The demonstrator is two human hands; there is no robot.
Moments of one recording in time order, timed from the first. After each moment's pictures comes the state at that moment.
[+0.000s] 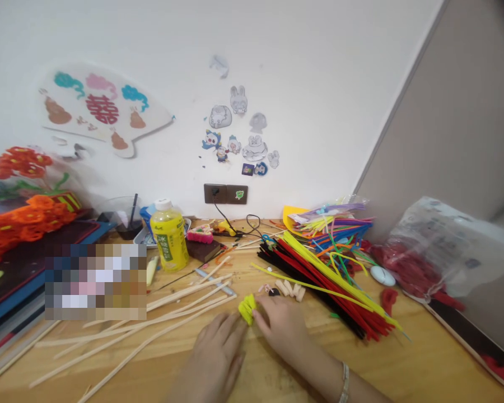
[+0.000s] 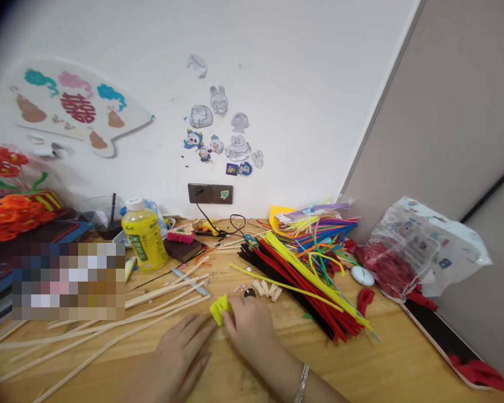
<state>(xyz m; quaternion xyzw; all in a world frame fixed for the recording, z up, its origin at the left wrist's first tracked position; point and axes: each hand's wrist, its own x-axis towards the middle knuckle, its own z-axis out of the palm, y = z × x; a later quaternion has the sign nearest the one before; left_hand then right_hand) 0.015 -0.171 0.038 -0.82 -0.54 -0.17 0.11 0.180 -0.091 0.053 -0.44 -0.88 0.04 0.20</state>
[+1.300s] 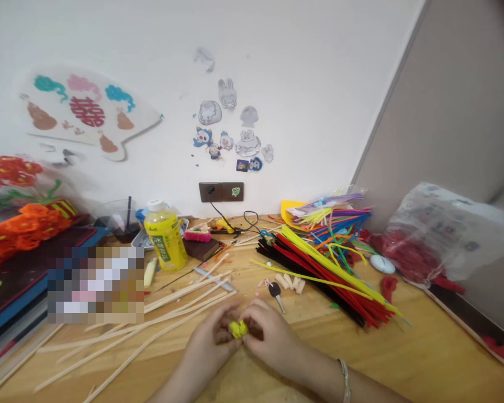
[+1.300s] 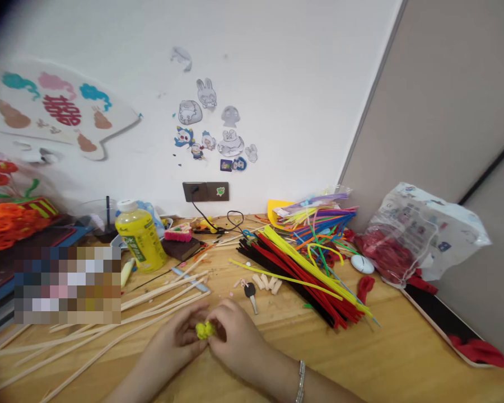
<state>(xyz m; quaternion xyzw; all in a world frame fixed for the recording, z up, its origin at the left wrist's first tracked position) 0.017 -0.151 0.037 -0.50 -0.54 -0.49 -0.47 0.166 -0.112 0.054 -0.29 -0.83 0.35 0.33</state>
